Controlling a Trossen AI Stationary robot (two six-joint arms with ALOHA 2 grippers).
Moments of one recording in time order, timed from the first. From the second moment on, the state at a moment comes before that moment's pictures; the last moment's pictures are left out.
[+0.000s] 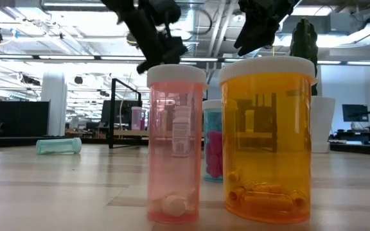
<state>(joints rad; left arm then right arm) 0.33 1.66 1.33 -0.54 -0.26 -0.18 -0.24 1.26 1.19 -0.64 0.13 0.10</state>
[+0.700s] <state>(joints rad) -0.38 1.45 1.02 -0.75 -0.23 -1.31 -0.24 1.26 1.19 -0.64 0.13 0.10</state>
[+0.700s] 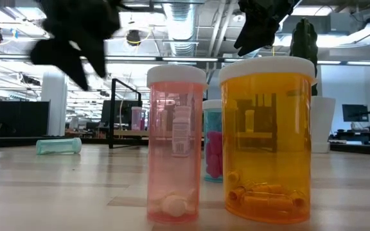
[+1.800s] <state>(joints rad) -0.88 1.63 1.04 -0.74 -0.04 -2.27 -0.24 1.26 1.19 -0.64 0.13 0.10</state>
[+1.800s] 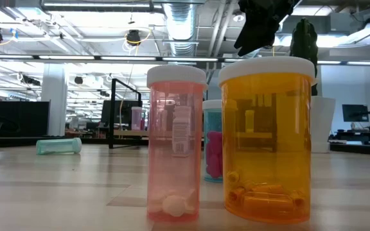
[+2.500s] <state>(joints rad) -0.88 1.64 1.04 -0.69 0.02 -2.29 -0.24 1.26 1.19 -0.64 0.13 0.10</state>
